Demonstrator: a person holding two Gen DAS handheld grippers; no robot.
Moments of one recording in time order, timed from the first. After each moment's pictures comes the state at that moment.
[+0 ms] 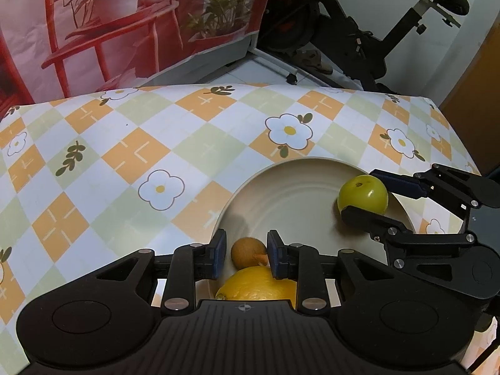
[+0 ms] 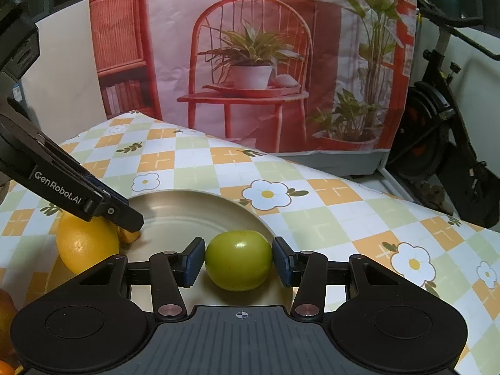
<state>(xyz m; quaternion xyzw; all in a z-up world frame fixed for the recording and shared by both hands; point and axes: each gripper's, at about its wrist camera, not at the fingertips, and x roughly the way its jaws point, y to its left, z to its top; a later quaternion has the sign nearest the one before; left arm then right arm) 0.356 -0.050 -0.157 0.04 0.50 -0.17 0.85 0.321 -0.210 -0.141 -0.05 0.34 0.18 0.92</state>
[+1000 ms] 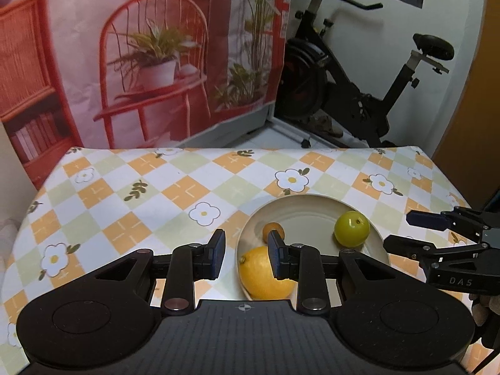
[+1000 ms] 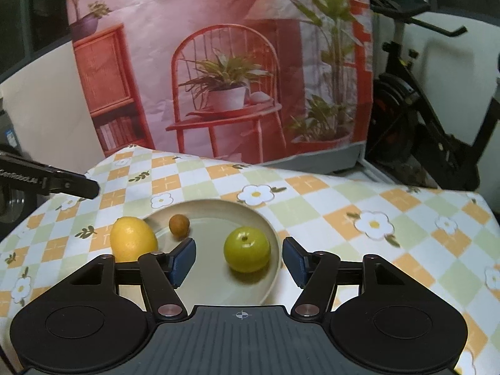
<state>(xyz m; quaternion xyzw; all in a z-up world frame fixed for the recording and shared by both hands) 0.255 -0.026 -0.086 0.03 0.37 -0.13 0.92 0.238 -0.240 -0.090 0.03 0.33 0.14 0.93</state>
